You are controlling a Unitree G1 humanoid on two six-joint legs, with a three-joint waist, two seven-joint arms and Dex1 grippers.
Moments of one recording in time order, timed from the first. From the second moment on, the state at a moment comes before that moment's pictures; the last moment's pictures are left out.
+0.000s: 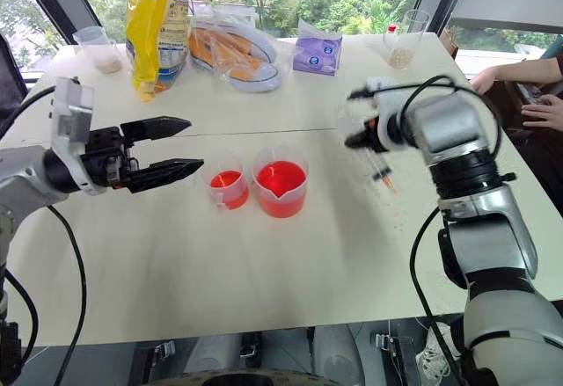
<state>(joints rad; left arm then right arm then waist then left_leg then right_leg) -0.38 0.86 0.29 -0.42 -0.94 0.77 -0.89 -1.04 -0.67 0.15 0.22 0.20 1.21 0.73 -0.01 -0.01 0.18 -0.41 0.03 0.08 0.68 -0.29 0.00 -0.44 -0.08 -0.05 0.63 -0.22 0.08</state>
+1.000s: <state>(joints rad) -0.71 0.75 0.14 -0.21 -0.87 0.76 -1.00 -0.49 -0.22 -0.06 -0.28 0.54 0.53 0.71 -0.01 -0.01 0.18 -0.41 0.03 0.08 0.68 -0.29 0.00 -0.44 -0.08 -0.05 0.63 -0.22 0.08</state>
